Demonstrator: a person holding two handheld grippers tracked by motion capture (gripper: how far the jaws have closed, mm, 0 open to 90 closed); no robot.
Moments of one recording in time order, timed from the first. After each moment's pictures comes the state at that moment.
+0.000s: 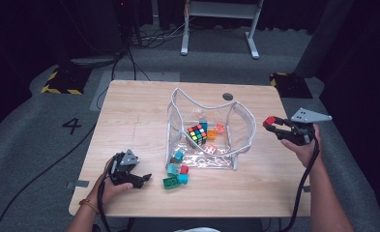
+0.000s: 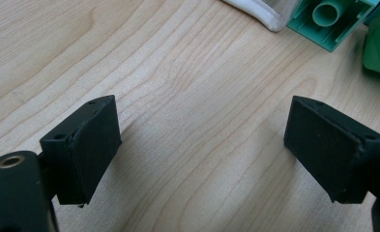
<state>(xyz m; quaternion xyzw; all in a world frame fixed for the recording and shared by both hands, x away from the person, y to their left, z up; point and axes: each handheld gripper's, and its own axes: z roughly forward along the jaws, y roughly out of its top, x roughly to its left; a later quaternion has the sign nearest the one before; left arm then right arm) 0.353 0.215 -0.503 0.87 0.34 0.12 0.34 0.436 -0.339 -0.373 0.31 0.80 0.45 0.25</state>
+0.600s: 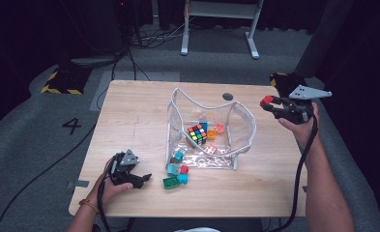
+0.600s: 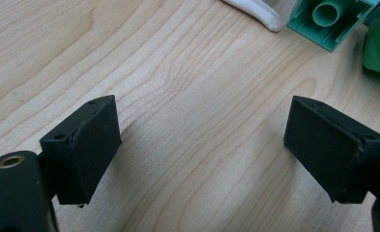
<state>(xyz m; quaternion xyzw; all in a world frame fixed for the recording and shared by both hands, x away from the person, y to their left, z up) 0.353 0.215 -0.503 0.87 0.34 0.12 0.34 0.468 -0.318 -0.322 0.30 0.79 0.46 0.26</state>
